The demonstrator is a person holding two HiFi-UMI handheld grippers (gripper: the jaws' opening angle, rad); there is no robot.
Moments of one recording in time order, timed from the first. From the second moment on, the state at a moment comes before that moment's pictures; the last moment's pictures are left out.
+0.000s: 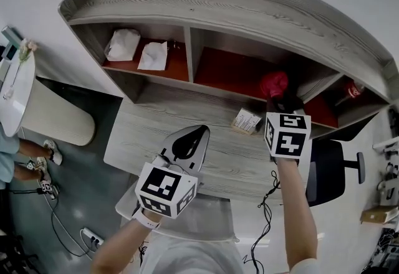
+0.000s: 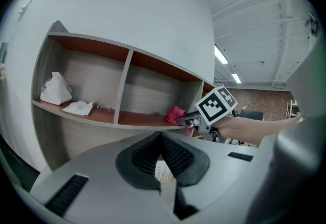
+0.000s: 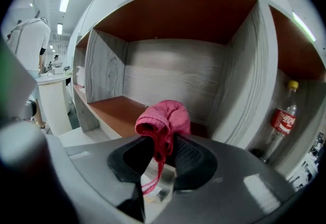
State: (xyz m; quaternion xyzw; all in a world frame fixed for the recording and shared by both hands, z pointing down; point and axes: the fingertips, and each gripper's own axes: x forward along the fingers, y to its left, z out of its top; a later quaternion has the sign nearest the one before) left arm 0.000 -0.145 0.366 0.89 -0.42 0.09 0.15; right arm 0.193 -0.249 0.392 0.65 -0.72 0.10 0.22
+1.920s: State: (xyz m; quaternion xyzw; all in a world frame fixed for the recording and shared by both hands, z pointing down) left arm -0.060 -0.171 0.357 0.88 -0.45 0.08 0.15; right arm 0.025 -0.363 0.381 0.52 -0.79 0.07 0.31
